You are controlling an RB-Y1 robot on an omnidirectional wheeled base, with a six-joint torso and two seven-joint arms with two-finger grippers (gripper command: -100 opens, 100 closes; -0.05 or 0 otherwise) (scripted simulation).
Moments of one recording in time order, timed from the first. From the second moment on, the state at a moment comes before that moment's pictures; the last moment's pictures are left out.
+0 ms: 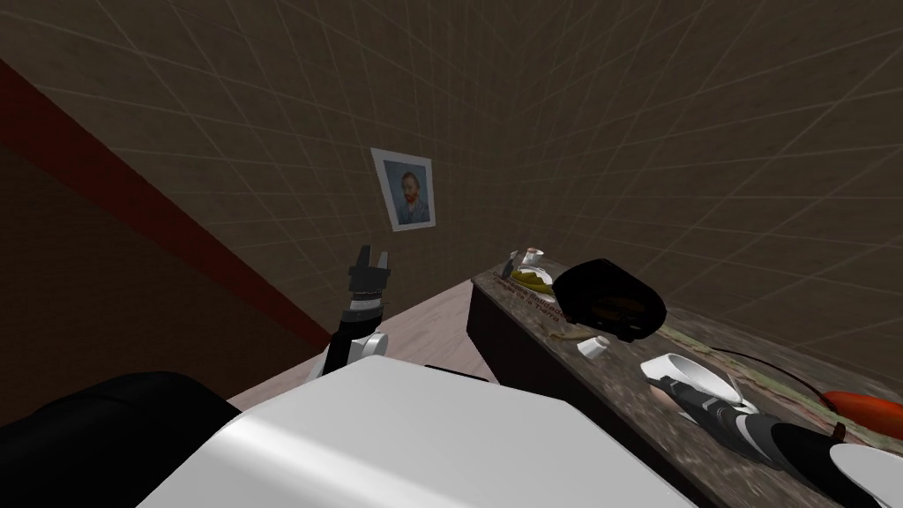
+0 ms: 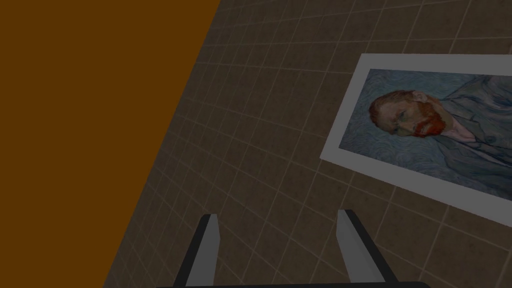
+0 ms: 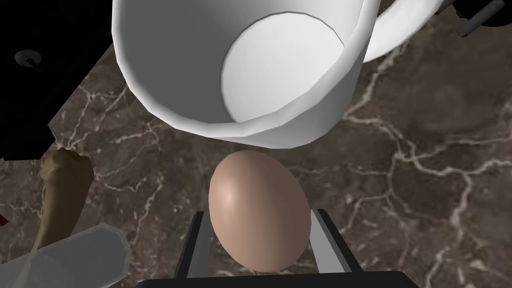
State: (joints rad) left arm 0.52 0.01 0.01 -2.34 0.01 -0.53 0.07; right arm 0.57 -1.13 -0.28 -1.36 1.73 -0.70 1.11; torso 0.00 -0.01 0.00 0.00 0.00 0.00
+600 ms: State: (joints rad) left arm 0.52 0.01 0.01 -2.34 0.01 -0.53 0.07; right arm 0.64 -1.15 -0.30 -1.36 1.58 -0.69 1.27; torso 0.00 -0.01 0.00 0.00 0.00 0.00
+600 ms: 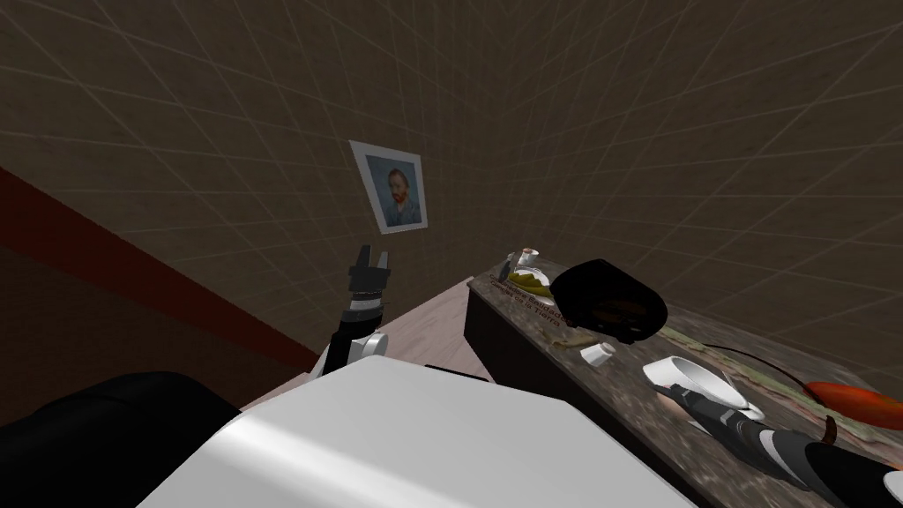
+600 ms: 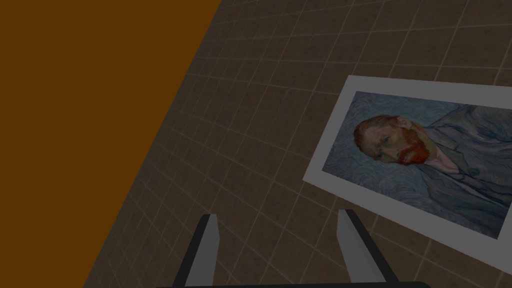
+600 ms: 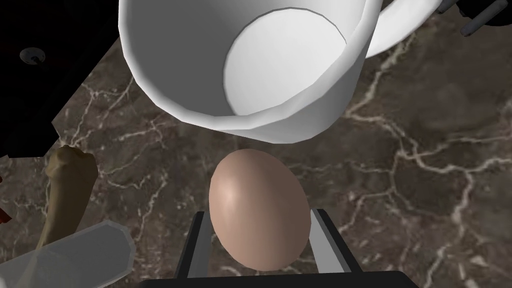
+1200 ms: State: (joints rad) left arm 0.52 0.01 0.01 -2.34 0.01 -0.53 0.07; right arm 0.71 -1.18 -0.32 -1.37 1.43 -0.67 1.42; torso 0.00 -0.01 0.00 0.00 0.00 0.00
